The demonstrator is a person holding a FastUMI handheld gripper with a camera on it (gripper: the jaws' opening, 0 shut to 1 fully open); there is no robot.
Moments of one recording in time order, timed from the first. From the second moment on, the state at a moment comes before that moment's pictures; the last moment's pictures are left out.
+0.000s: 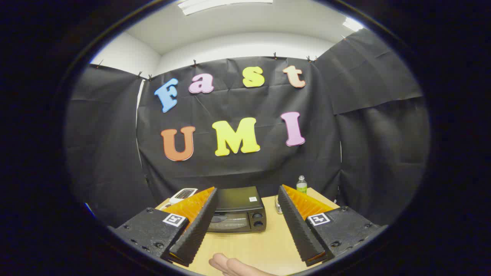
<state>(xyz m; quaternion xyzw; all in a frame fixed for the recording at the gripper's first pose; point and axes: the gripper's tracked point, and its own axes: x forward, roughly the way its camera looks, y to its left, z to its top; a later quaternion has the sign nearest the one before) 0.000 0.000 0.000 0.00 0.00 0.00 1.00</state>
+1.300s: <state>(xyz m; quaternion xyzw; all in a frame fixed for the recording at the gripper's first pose) 0.041 0.058 -0.043 0.00 0.02 0.00 1.00</state>
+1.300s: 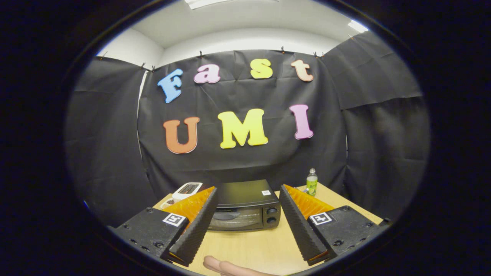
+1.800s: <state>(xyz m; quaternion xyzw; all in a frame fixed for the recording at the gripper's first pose) 0.150 0.094 -0.105 -0.03 0.04 0.02 1.00</state>
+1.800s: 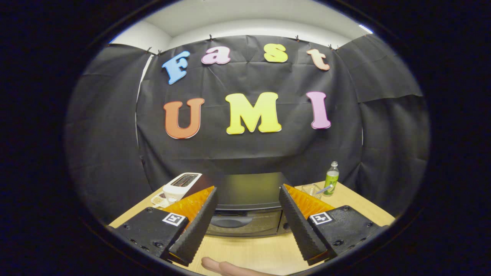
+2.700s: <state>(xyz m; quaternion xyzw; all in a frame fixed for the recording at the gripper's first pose) 0.219 0.114 -0.213 -0.06 0.14 0.01 0.99</state>
